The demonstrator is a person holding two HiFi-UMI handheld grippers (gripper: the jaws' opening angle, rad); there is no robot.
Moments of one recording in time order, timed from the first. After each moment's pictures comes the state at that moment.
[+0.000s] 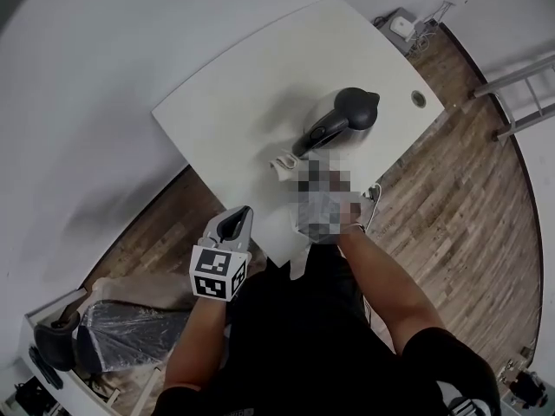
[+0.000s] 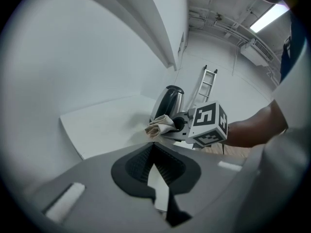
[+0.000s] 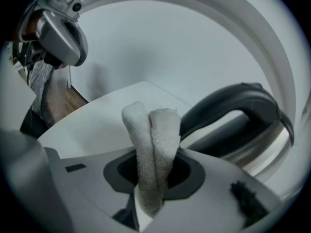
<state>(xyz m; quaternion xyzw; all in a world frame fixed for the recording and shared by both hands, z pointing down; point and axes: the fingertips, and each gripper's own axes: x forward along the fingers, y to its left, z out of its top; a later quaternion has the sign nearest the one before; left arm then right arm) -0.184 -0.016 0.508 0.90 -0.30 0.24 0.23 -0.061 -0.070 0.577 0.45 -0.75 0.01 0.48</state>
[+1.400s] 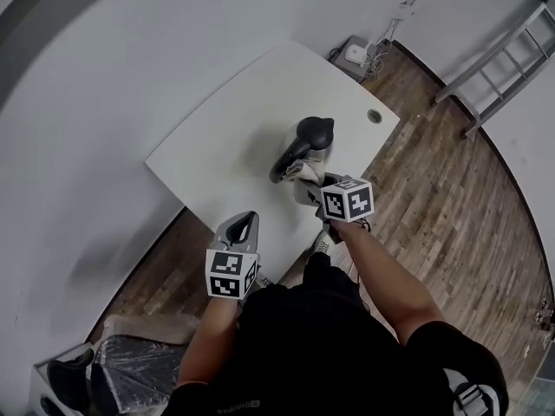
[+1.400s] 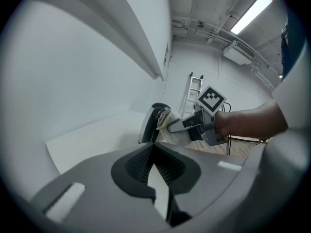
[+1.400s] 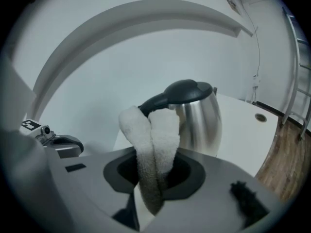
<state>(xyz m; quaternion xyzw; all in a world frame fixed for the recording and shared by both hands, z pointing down) -0.132 -0.029 0.453 0.93 -0.26 0.19 0.16 0.020 -0.061 0.480 0.57 -0.73 0.33 0.16</state>
